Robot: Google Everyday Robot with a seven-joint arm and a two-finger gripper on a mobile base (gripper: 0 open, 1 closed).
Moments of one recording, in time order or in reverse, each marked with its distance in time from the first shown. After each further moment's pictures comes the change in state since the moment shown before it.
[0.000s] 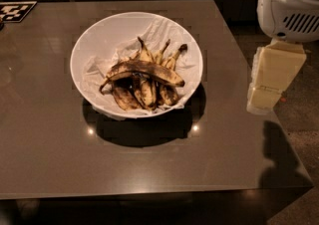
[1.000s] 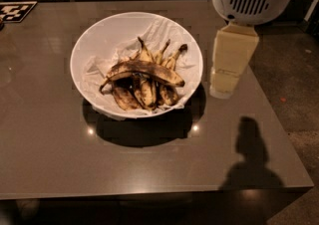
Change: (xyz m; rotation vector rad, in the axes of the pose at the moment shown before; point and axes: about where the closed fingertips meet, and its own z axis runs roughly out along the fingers) arm -0.053 -0.008 -0.014 0.053 0.010 0.012
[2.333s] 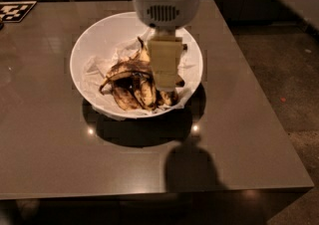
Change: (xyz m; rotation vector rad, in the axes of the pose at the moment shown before) arm -0.093 0.021 0.014 -0.063 -0.052 -0.187
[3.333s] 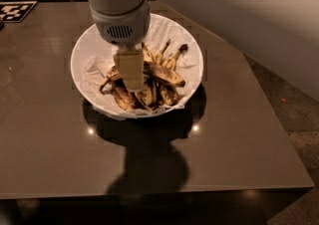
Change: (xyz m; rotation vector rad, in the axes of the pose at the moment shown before) arm -0.070 -0.002 0.058 -0.106 -0.007 -0.130
